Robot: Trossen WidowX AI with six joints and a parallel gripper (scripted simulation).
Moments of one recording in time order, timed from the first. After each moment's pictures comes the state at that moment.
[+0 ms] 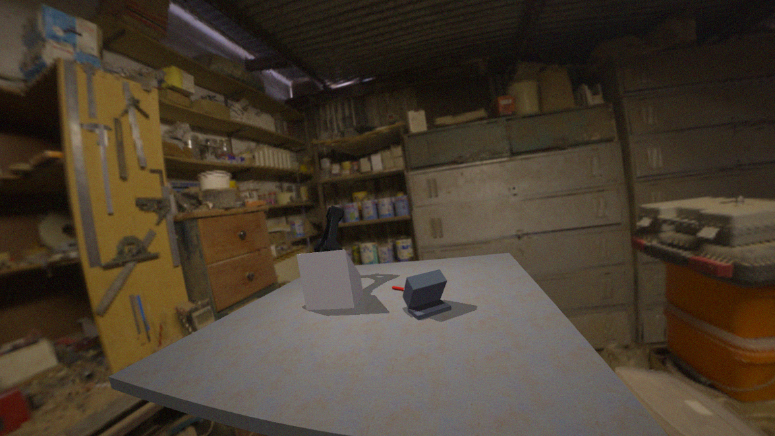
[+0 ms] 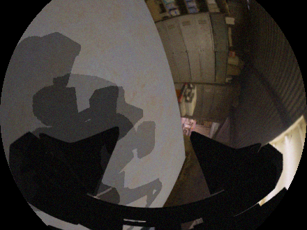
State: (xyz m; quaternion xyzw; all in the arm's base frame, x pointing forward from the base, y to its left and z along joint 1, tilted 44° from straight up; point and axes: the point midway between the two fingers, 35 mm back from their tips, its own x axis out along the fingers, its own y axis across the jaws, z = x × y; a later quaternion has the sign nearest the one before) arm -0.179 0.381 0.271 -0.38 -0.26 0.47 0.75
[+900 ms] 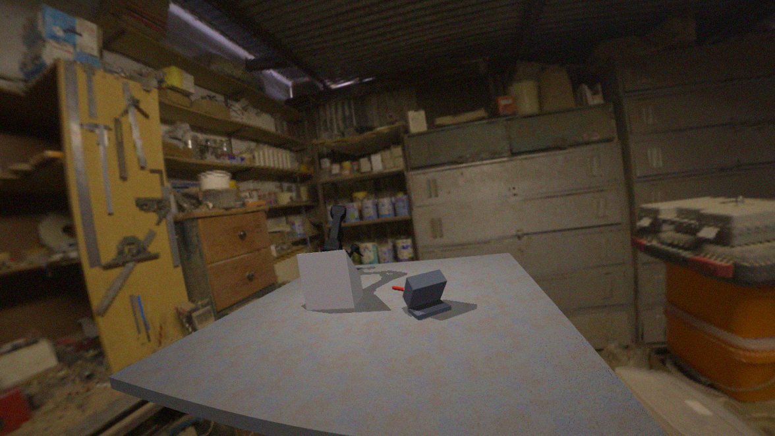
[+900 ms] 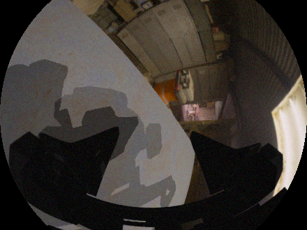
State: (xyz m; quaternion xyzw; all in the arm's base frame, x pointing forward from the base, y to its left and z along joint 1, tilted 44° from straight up) arm -0.094 0.430 0.315 -0.27 -0.20 0.47 0.81
